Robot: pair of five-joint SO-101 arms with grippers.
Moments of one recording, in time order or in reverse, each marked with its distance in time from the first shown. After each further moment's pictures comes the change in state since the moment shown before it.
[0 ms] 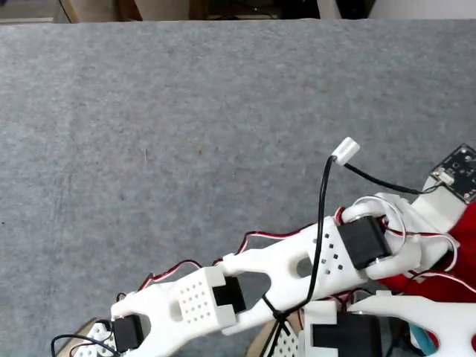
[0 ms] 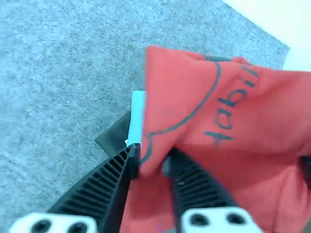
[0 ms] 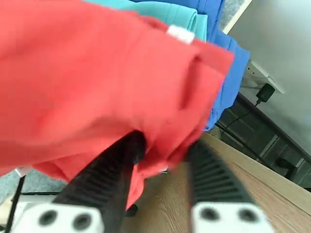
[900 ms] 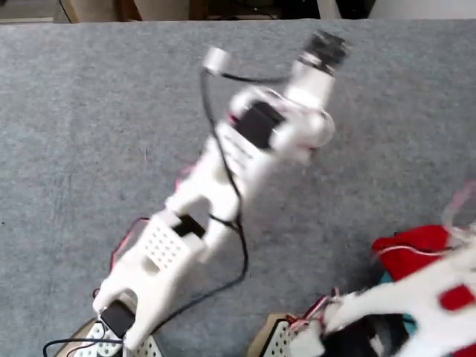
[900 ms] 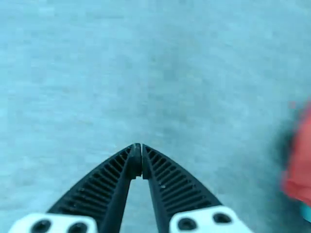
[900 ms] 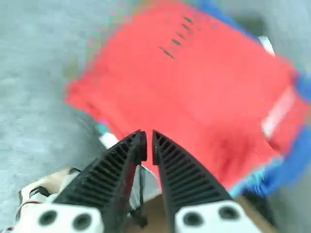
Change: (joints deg) left arm -33.8 -1.2 -12.4 25.7 -13.1; right arm -38.1 -6.8 -4.4 14.1 -7.4
